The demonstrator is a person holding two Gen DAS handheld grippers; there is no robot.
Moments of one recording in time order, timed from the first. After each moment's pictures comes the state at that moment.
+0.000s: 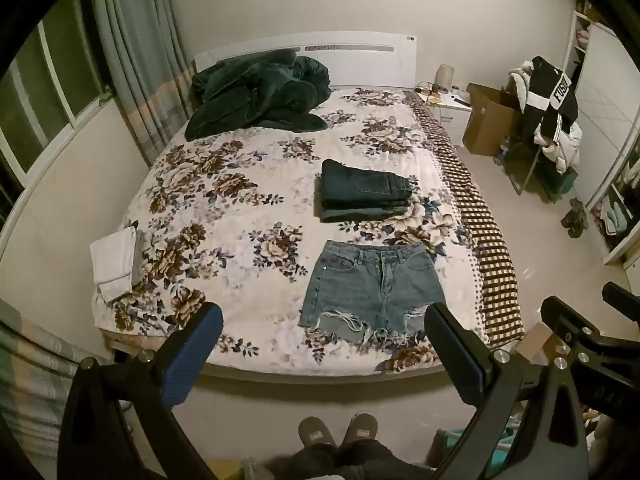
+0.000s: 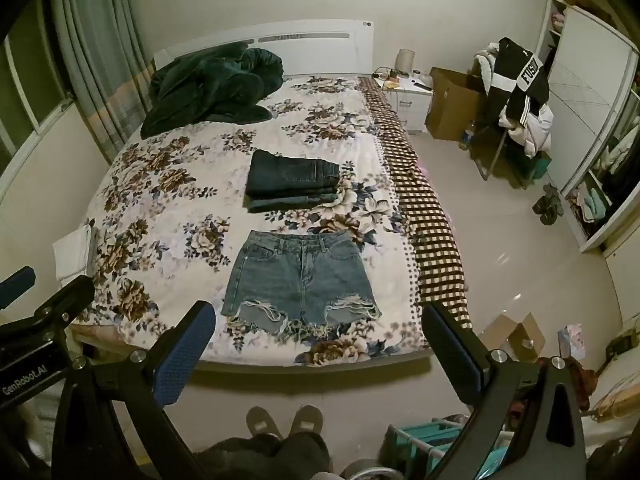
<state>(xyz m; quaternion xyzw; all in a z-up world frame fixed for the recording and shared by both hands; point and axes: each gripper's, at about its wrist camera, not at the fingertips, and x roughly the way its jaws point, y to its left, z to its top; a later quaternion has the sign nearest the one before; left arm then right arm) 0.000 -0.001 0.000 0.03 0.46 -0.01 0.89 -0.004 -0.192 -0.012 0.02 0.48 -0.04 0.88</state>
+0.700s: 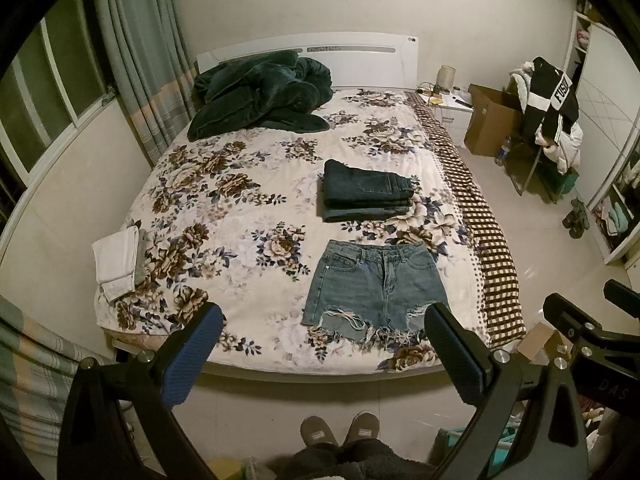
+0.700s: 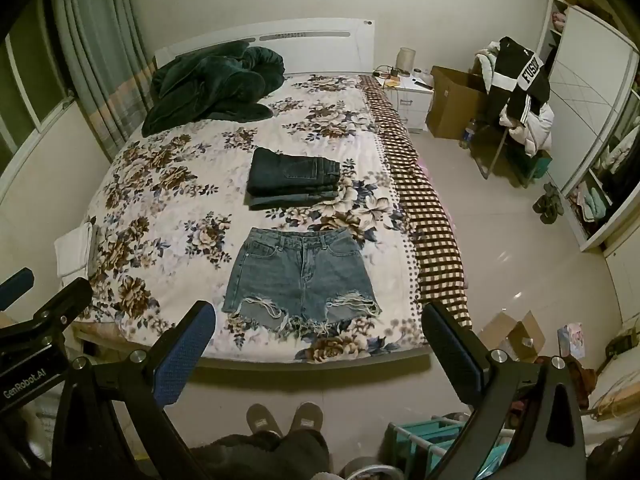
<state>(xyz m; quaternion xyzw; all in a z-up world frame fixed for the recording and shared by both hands) 0.000 0.000 0.000 0.03 0.46 -0.01 0.89 -0.007 -0.191 -0.011 0.02 0.48 -0.04 0.88</state>
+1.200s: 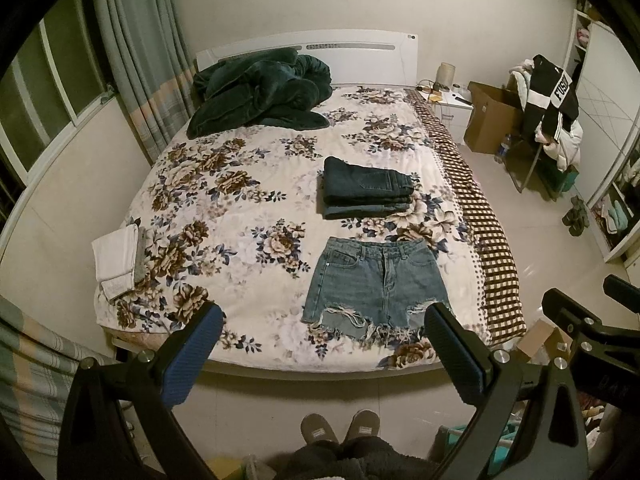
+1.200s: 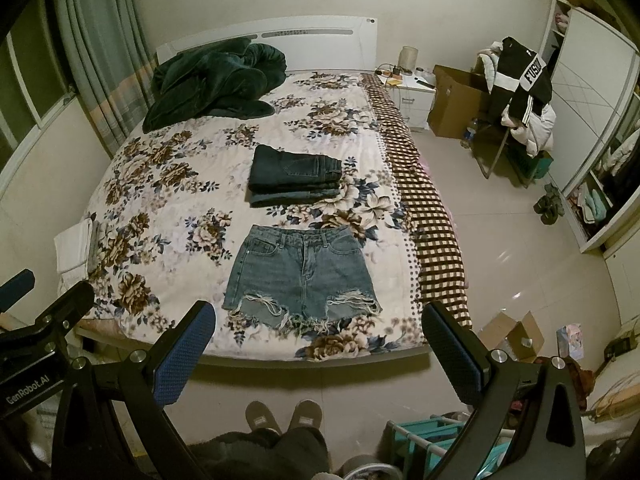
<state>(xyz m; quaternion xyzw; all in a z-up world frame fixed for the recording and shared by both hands) -0.005 0.000 -0.003 0.03 0.46 -0.01 0.89 -0.007 -0.189 -0.012 0.02 0.48 -0.04 0.88</state>
